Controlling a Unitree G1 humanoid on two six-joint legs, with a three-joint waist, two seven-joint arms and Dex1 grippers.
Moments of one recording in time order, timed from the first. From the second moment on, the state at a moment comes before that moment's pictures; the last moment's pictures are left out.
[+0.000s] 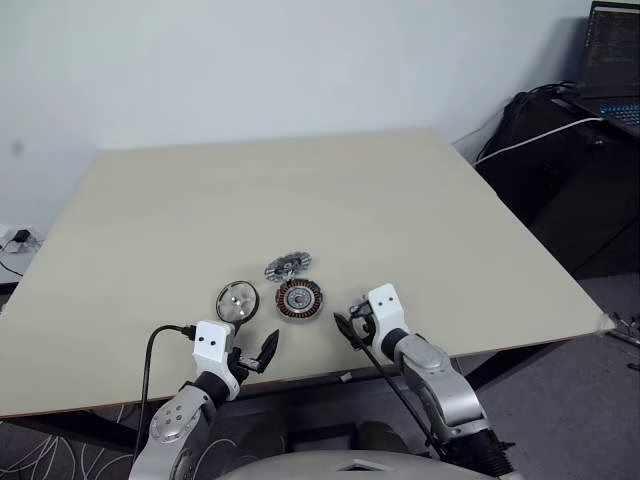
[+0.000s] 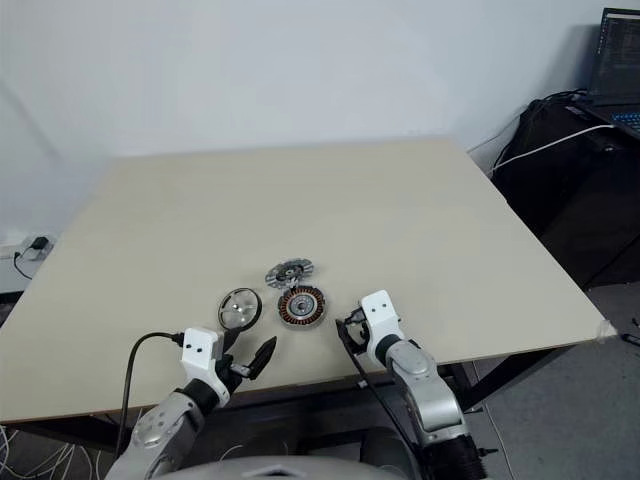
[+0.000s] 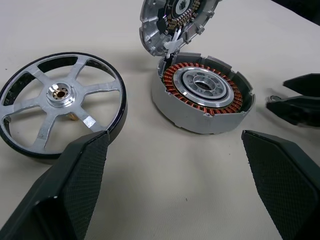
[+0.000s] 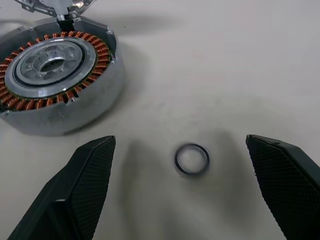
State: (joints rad) left arm 0.44 0.18 -0.09 -0.29 -0.24 0.21 -0.37; right arm 0.04 -0.14 0.21 -0.02 0.04 0.44 0.30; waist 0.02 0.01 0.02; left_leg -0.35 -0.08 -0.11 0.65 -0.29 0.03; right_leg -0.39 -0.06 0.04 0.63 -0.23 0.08
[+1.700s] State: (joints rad) left arm 0.42 0.18 -0.09 -0.29 -0.24 0.20 -0.36; right arm -0.13 -0.06 0.37 -0.01 0.00 0.42 0.34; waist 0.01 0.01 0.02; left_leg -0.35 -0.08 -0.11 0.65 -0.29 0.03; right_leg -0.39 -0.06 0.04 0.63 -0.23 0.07
